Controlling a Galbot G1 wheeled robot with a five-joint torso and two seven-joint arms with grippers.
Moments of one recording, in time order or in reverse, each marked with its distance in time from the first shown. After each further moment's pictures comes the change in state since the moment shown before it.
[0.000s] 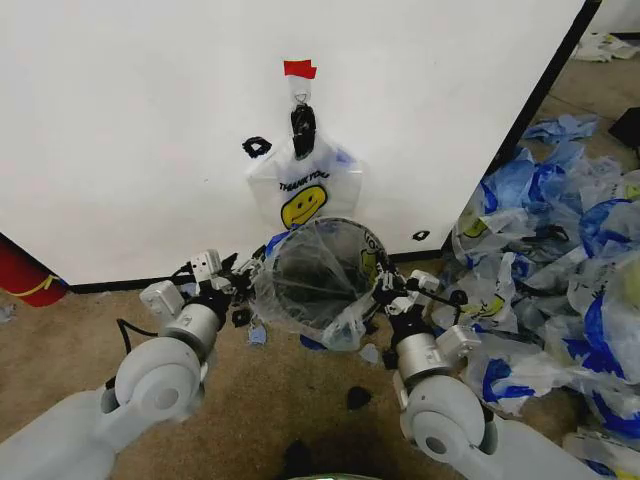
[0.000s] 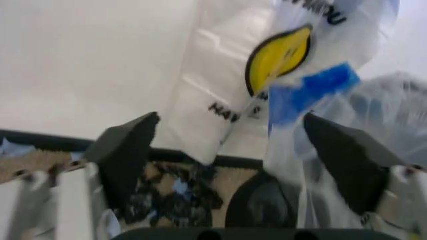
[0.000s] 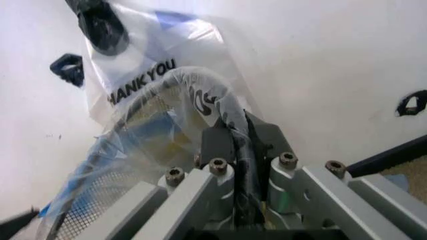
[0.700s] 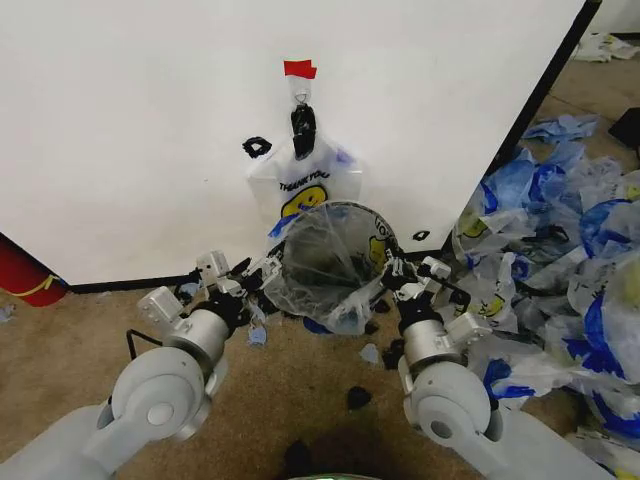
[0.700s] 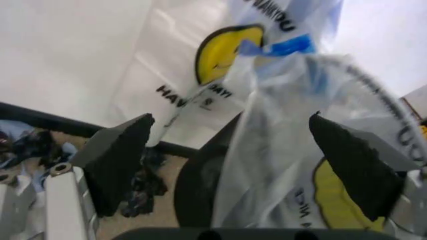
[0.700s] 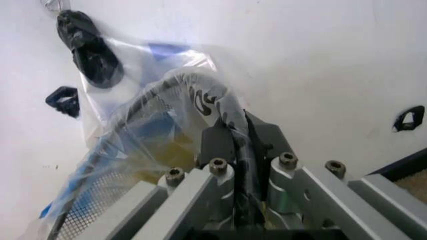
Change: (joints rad) left arm 0.021 -0.060 -0.011 -0.045 -0.095 -0.054 0.034; right arm 0.025 0.024 0.051 -0.001 0.034 -0.006 0.009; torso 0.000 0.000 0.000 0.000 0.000
